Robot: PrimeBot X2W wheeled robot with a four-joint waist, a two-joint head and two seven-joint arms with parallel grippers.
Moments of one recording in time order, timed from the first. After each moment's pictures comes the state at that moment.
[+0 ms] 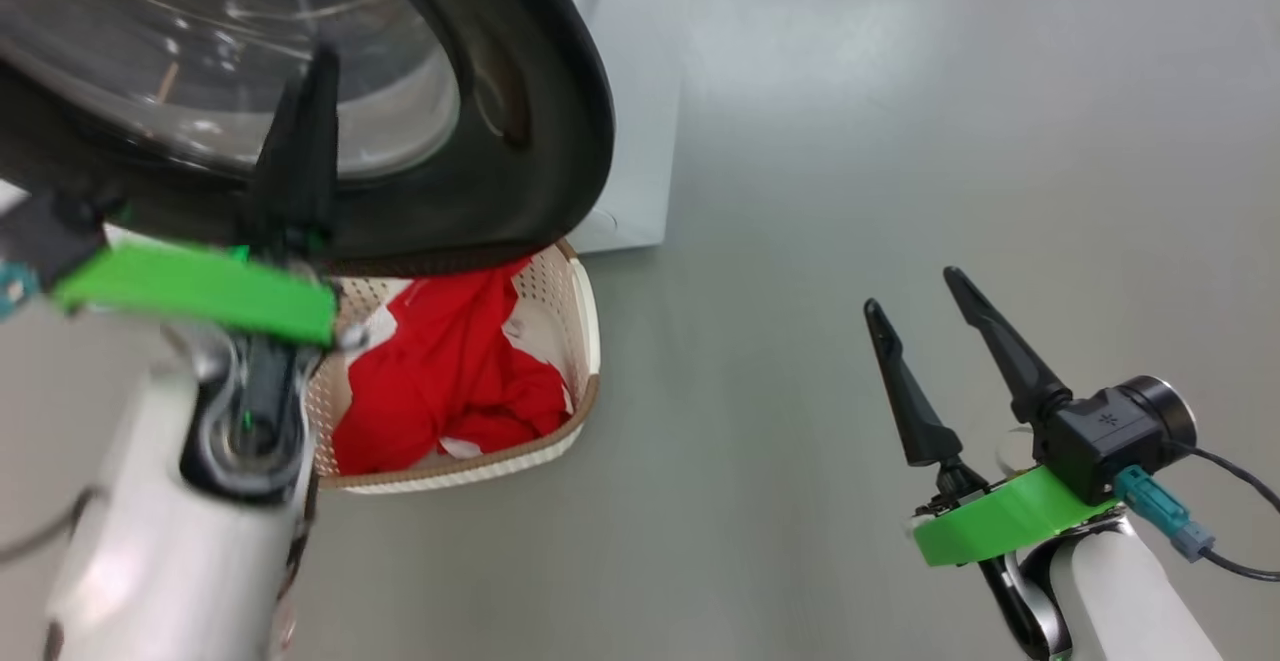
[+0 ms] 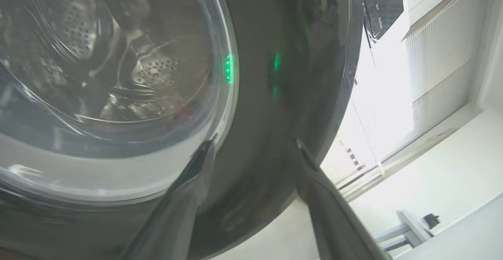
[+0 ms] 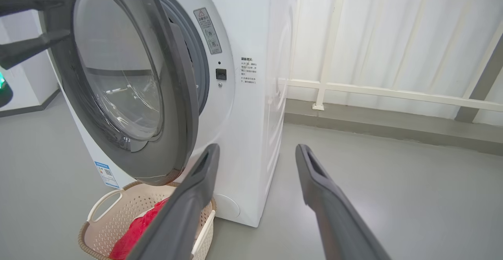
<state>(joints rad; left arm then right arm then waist) -0.74 0.12 -0.15 0.38 -1.29 -0.09 -0.05 -0.21 -0.06 0.13 0.14 0.16 0.13 -0.26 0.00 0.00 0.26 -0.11</state>
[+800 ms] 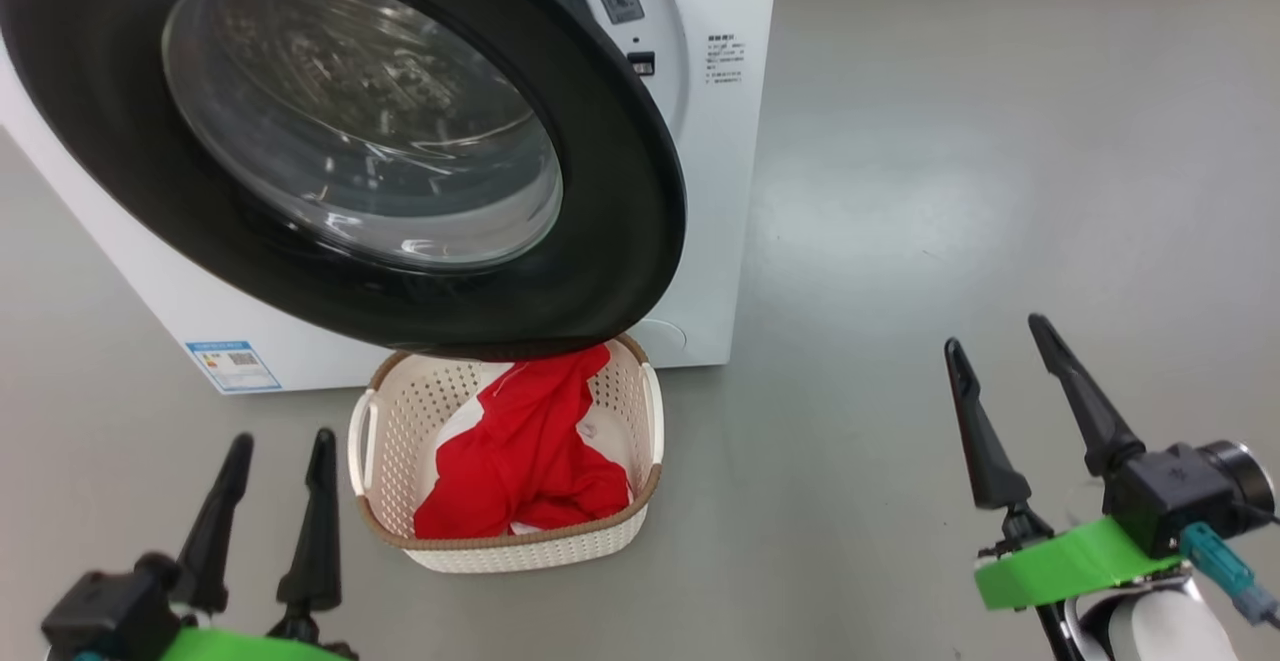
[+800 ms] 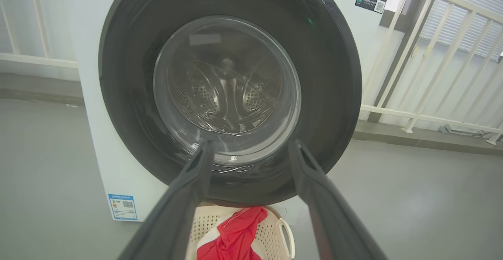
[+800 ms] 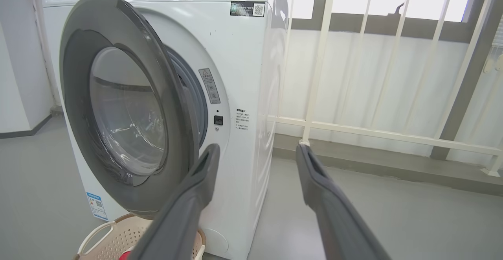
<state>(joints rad) -0.06 0.32 -0.20 0.00 -0.59 0.14 -0.25 -0.09 -0.05 0.00 0.09 0.11 0.13 -0.26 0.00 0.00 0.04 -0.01</state>
